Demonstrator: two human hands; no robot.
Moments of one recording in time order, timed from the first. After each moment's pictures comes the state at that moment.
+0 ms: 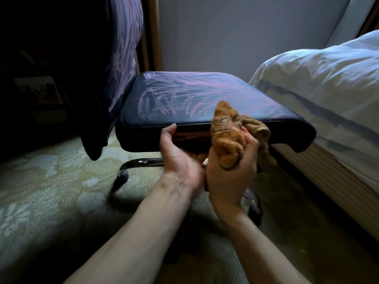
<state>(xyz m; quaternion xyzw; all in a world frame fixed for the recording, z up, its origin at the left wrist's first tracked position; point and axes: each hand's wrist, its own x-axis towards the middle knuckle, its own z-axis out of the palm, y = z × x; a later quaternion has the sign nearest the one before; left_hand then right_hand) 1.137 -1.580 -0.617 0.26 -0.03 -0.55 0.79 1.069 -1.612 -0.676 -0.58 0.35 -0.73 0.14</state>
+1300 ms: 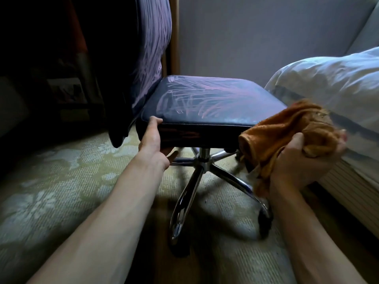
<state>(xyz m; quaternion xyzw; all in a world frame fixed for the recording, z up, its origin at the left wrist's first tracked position) 1.223 -1.543 -0.604 0.54 -0.01 -0.42 0.73 1.006 -1.655 -0.637 -0.38 0.46 -0.77 0.21</state>
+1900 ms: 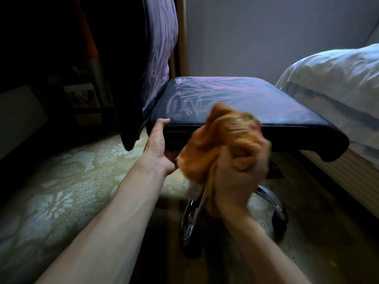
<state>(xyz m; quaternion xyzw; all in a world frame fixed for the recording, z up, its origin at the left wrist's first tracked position) 1.232 -1.538 -0.608 0.50 -0.06 -0.46 0.73 1.092 -1.558 -0.645 -0.50 0.31 -0.75 0.29</state>
